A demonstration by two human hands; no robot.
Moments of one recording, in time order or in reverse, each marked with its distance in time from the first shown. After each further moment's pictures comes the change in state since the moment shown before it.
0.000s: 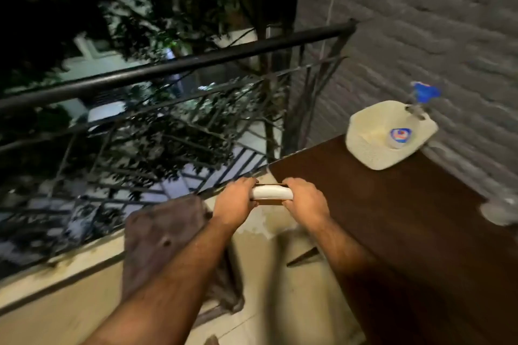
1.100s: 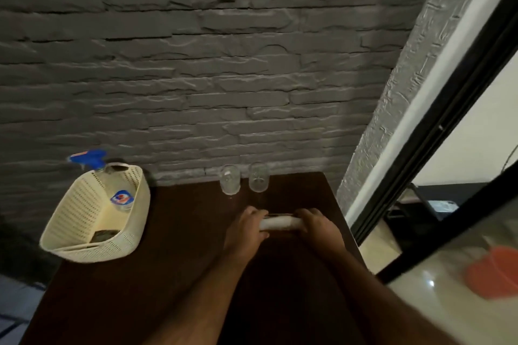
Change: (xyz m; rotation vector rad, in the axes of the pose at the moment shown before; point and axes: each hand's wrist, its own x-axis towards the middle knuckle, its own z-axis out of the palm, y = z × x) left_hand 0.058 0.482 0.203 -0.158 -0.521 1.061; right_hand -0.272 0.345 -0.136 0.075 0.411 1.123
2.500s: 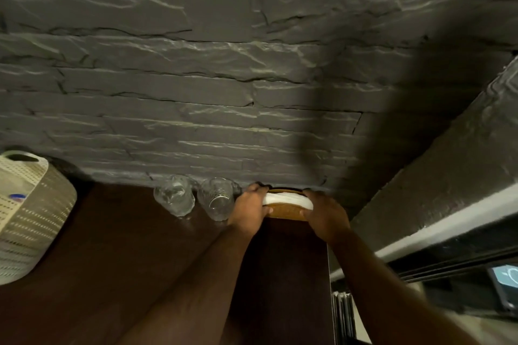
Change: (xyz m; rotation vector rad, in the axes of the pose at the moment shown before) left_hand 0.296 0.021 0.146 -0.004 -0.006 -0.298; right_hand 0.301 0.200 0.027 -0.026 -0.147 -0.031
